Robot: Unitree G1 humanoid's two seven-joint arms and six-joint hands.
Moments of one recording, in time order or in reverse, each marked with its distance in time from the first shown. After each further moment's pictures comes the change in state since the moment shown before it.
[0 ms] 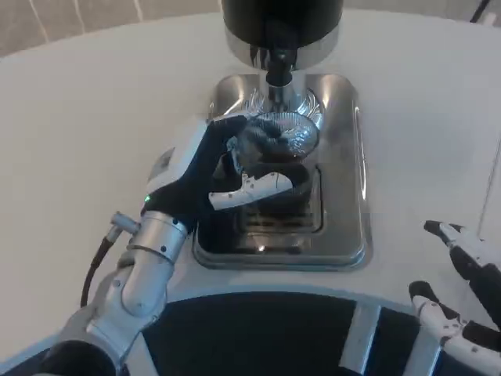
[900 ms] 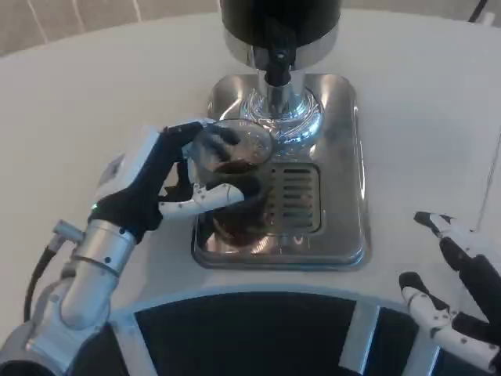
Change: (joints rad) left arm 0.103 0.129 0.100 -0.081 -0.016 -0.089 -0.109; right arm -0.036 0.001 0.036 0.013 -0.014 0.011 -0.014
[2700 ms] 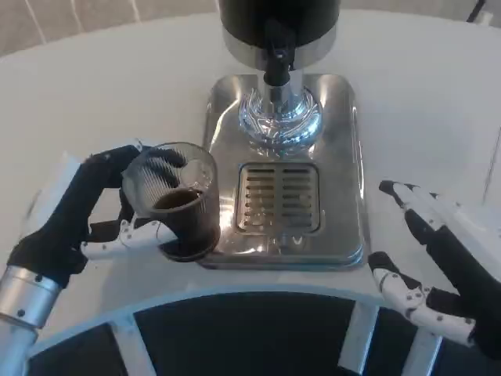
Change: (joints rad) left arm 0.337 0.078 0.209 -0.374 -0.222 -0.052 -0.260; right arm -0.136 -0.135 0.039 0.021 0.001 -0.036 0.047
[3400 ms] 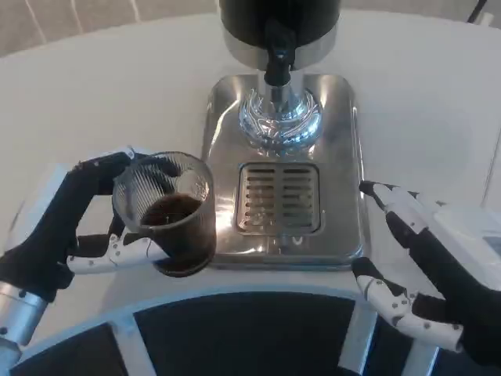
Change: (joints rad) left arm 0.098 0.000 0.051 -0.141 -0.046 0.003 -0.067; right arm -0.001 -0.010 0.033 -0.030 -0.006 -0.023 0.024
